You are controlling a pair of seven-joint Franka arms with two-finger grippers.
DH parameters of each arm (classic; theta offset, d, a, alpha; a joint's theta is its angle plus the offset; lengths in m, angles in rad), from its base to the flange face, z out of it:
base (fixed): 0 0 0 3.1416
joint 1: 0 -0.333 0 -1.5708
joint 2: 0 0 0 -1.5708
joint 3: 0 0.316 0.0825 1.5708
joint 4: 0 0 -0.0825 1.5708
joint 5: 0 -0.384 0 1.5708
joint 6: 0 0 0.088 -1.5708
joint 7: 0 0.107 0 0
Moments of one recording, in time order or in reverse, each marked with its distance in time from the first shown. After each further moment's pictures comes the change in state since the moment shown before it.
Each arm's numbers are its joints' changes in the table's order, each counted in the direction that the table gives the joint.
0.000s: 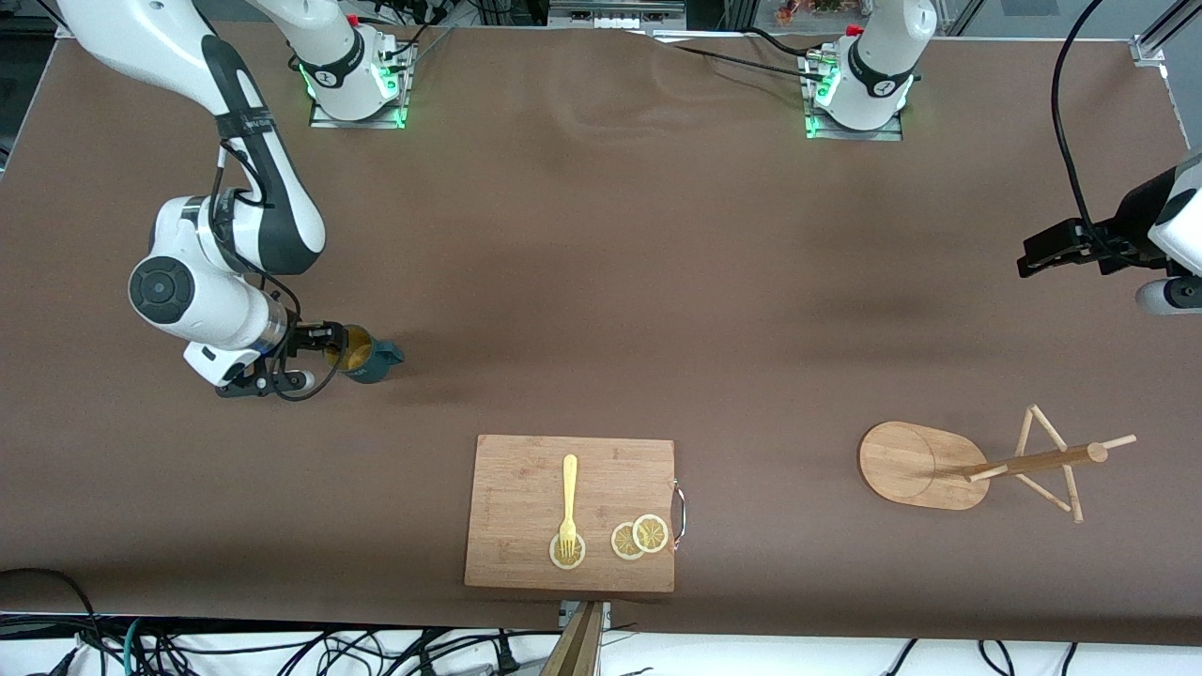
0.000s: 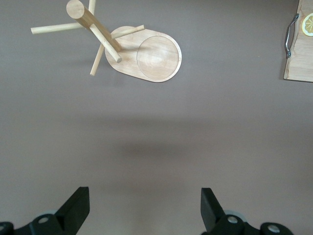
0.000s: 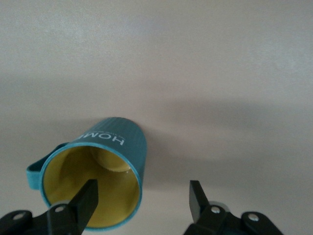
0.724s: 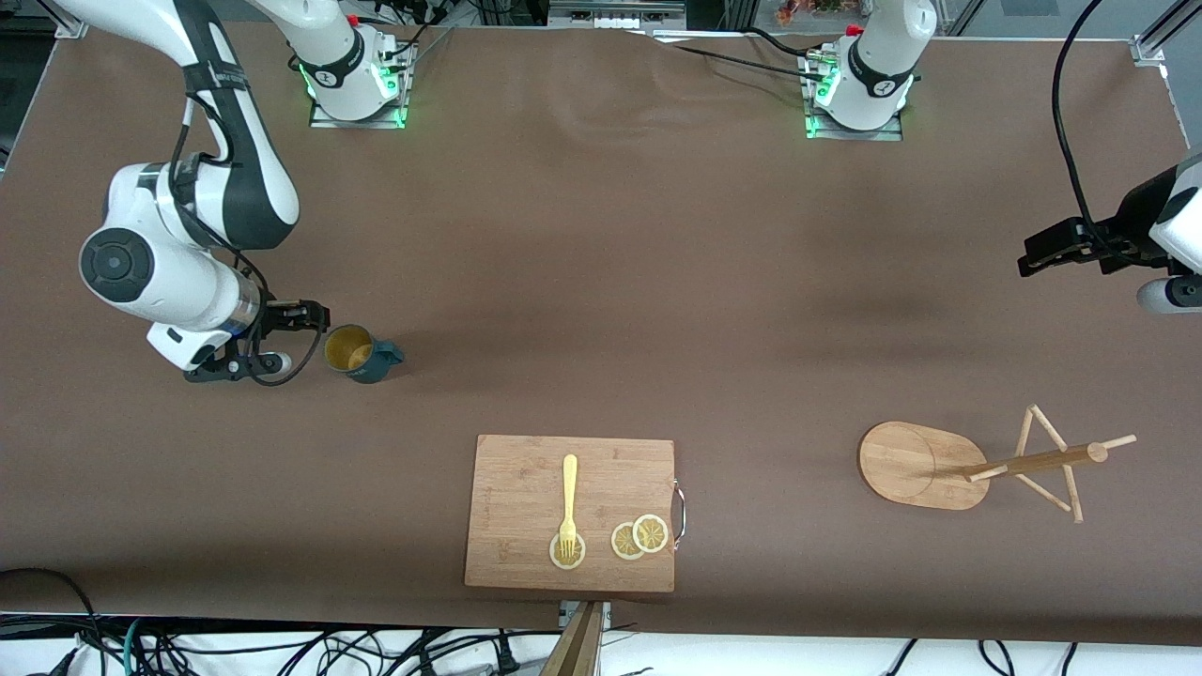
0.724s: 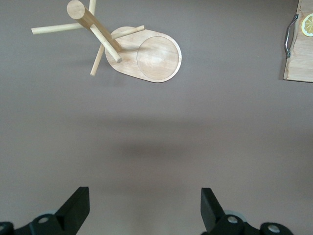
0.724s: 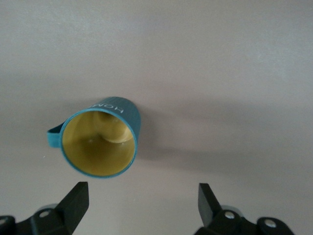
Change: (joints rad) left arm 0.000 0.002 0.000 0.000 0.000 0.000 0.000; right arm 0.004 0.099 -0.006 0.006 0.044 0.130 0.000
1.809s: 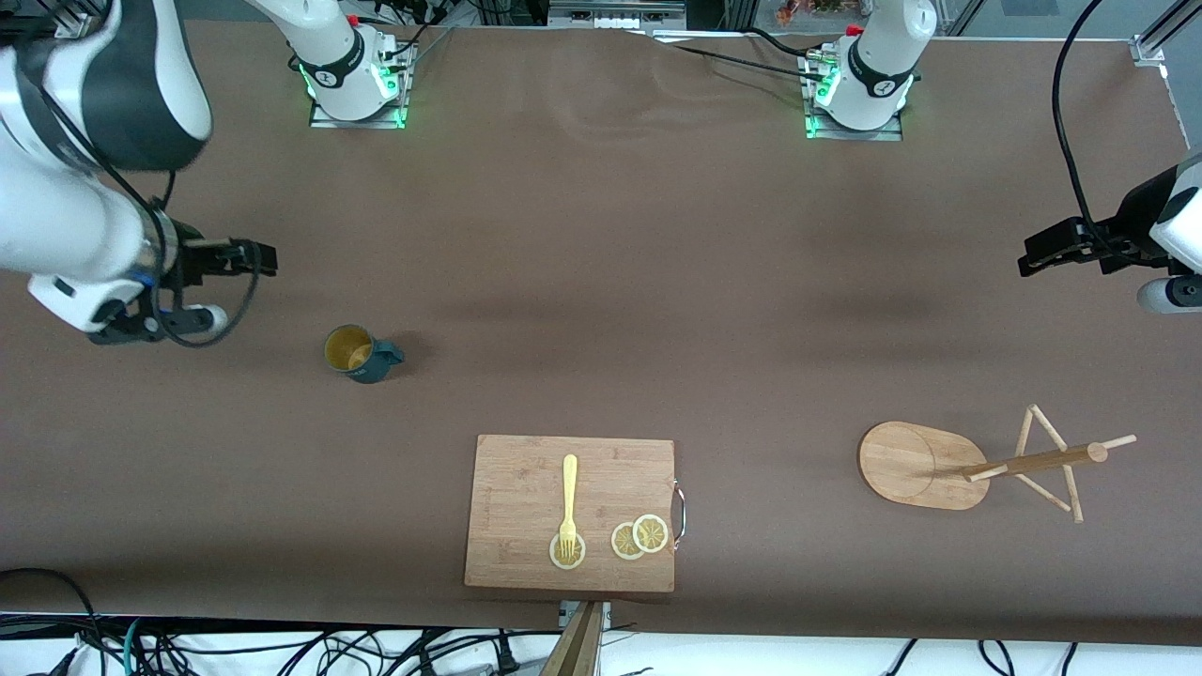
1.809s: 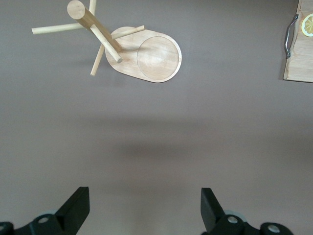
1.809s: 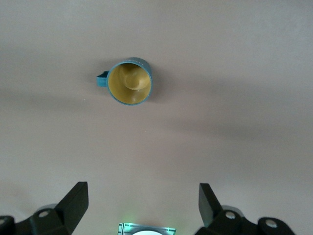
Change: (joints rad) left arm 0.000 0.000 0.000 0.000 0.000 0.000 0.000; right arm -0.009 0.040 0.008 0.400 0.005 0.601 0.000
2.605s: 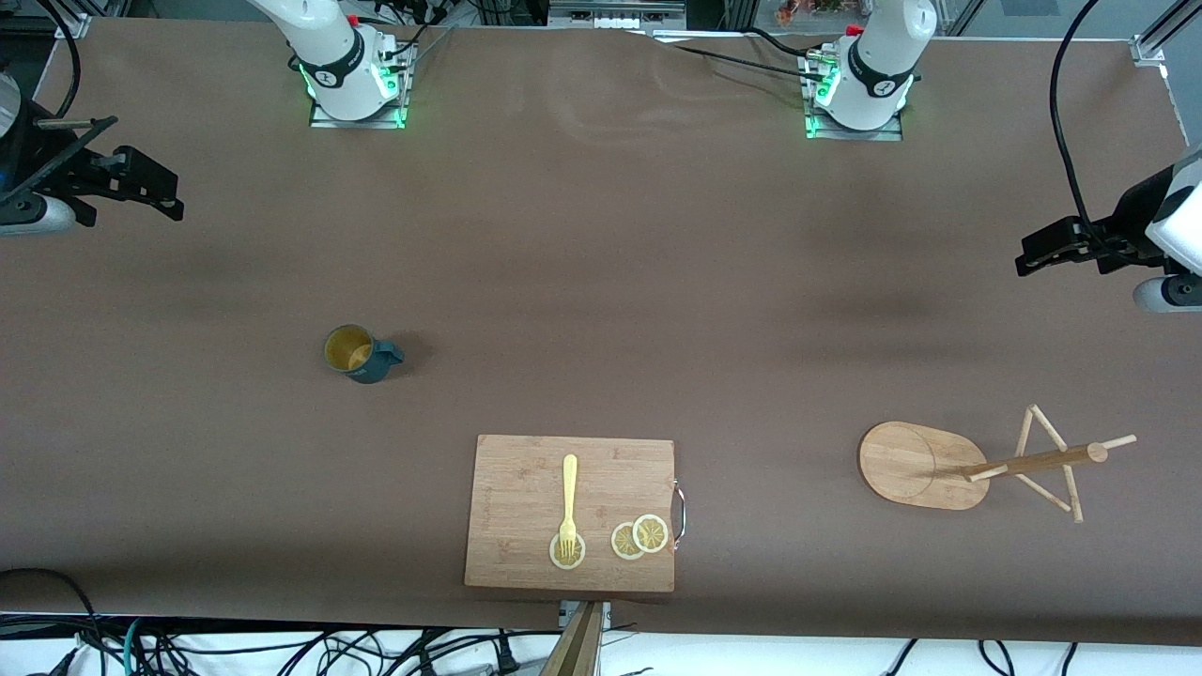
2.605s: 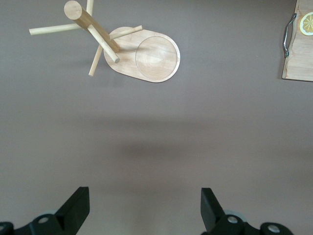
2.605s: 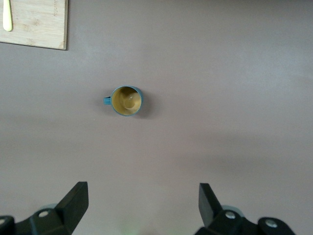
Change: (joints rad) left arm 0.004 0.001 -0.001 0.000 0.000 0.000 0.001; right arm 0.054 0.249 -0.003 0.012 -0.002 0.013 0.000
